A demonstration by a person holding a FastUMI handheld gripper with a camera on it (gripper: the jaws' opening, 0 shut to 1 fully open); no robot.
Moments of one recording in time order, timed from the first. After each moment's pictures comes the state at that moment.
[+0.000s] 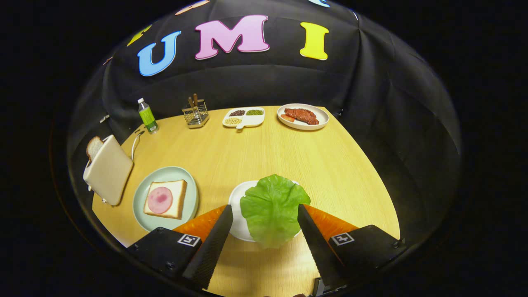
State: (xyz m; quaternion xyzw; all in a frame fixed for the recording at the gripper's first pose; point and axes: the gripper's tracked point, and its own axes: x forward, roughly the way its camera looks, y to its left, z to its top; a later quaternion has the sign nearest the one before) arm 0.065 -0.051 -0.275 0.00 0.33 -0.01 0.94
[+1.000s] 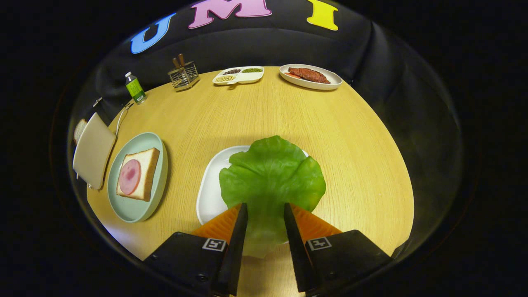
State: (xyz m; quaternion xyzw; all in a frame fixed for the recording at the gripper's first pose) arm 0.071 -0.063 -0.348 0.00 0.43 0.00 0.90
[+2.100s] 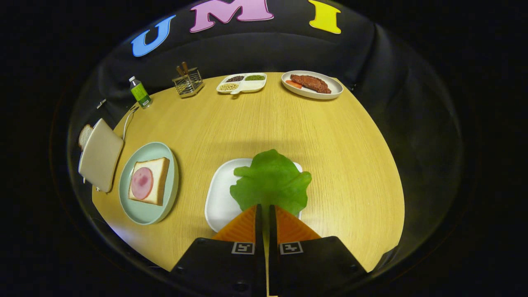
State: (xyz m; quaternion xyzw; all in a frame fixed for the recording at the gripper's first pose) arm 0.078 -0.061 -0.306 -0.01 0.43 0.01 0.90
